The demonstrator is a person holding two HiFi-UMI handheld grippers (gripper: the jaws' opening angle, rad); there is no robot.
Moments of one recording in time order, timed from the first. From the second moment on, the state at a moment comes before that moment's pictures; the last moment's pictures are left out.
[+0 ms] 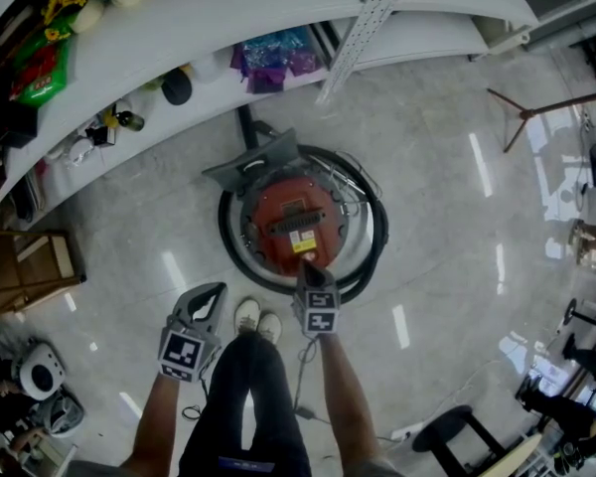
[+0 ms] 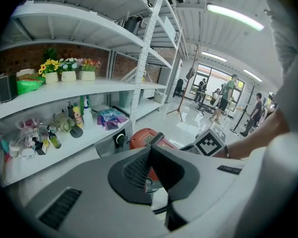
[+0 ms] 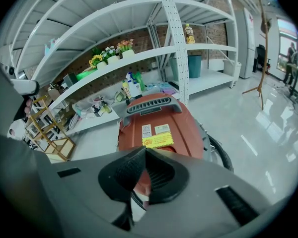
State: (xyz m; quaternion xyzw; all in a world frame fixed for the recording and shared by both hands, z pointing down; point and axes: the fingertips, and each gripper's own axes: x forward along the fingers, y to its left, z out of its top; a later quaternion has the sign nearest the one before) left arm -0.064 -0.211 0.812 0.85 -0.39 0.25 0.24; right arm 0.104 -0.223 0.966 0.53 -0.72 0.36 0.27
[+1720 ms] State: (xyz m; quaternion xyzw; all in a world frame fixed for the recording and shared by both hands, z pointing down) left arm -0.058 -0.206 0.815 0.84 -0.40 0.25 0.26; right arm 0.103 -0.219 0.979 0.52 -0.72 0.37 0.29
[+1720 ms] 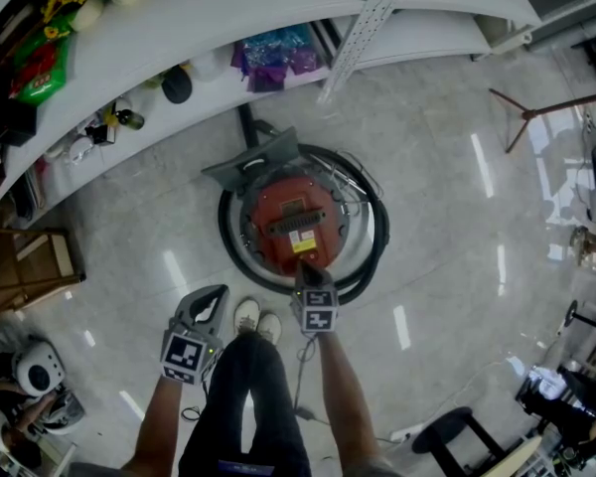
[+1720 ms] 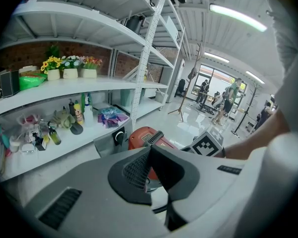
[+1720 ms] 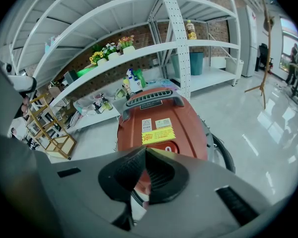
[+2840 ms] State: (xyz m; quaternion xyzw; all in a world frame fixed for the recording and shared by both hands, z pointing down) left arm -0.061 -0.205 0.808 0.84 -0.41 0.25 0.25; right arm 0.103 -0.218 0.984 0.53 -0.71 0.38 0.27
